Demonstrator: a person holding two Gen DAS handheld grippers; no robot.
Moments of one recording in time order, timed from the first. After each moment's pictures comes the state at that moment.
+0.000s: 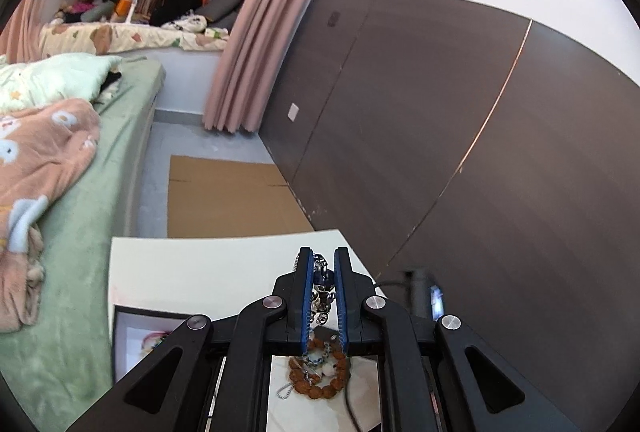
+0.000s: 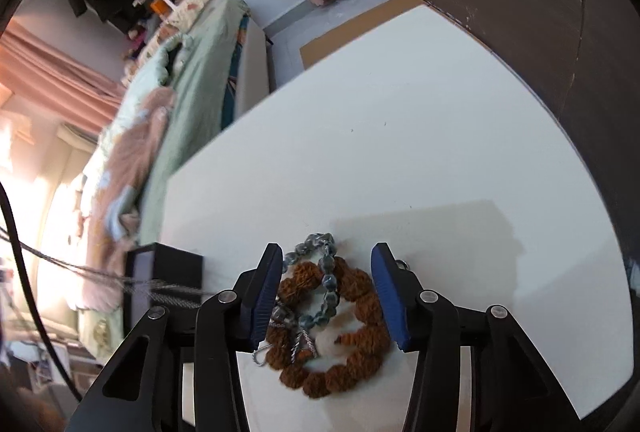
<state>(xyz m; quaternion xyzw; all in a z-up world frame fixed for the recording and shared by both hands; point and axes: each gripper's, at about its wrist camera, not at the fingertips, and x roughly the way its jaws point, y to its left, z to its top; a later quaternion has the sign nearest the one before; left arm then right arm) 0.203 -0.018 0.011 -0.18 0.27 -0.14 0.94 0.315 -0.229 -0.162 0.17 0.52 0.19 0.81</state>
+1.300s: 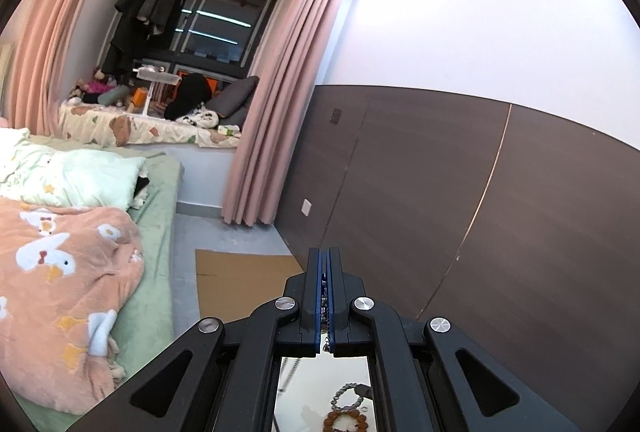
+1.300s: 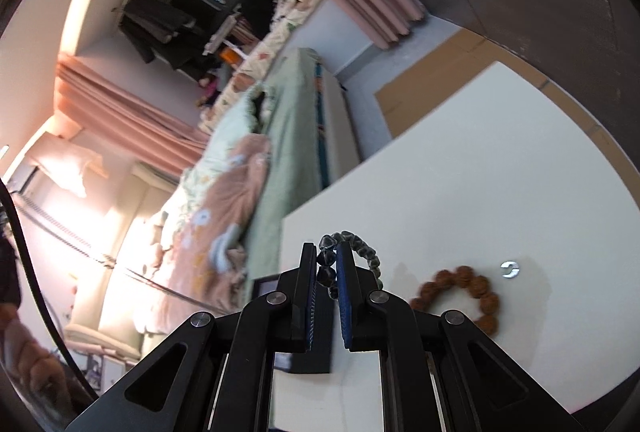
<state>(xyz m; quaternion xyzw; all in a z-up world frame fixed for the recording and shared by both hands) 0.151 0.064 0.131 -0.15 0.13 -0.10 0.97 0.272 -0.210 -0.087 0.28 0.40 0.30 0.82</state>
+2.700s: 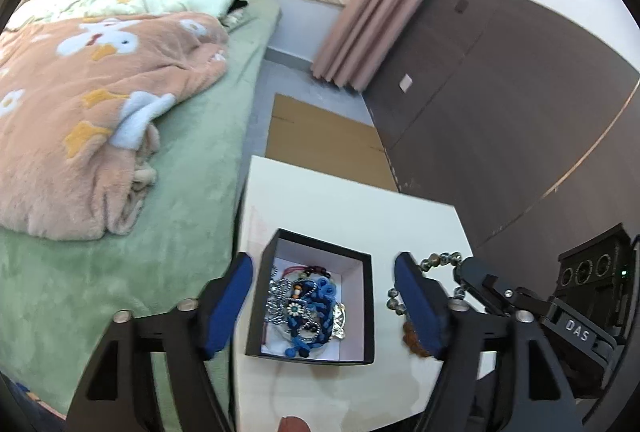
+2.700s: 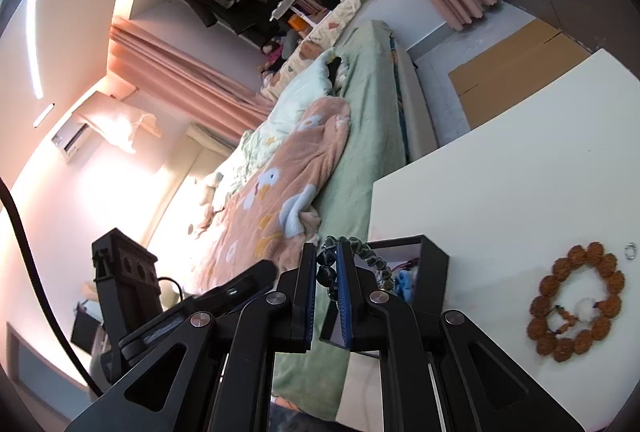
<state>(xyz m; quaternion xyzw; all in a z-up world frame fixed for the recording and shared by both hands) 0.174 0.101 -0.056 -0.26 0.37 0.02 0.89 0.250 -0.131 -0.083 0.26 0.40 0.41 0.78</state>
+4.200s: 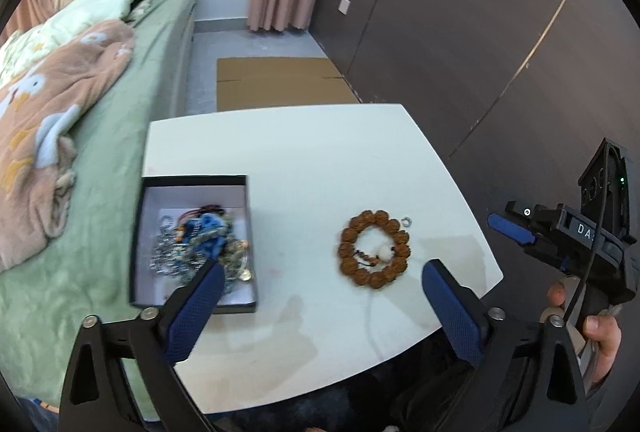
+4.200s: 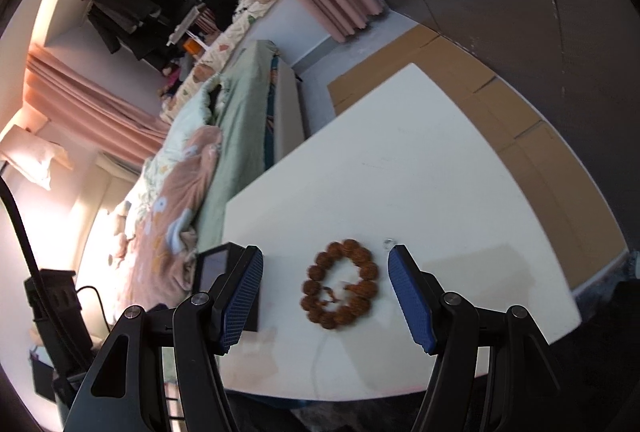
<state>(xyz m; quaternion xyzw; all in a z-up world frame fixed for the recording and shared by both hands) 0.202 -0.038 -0.065 -0.12 0.47 -0.06 0.87 0.258 -0.296 -0.098 0.24 0.45 0.23 0.83</state>
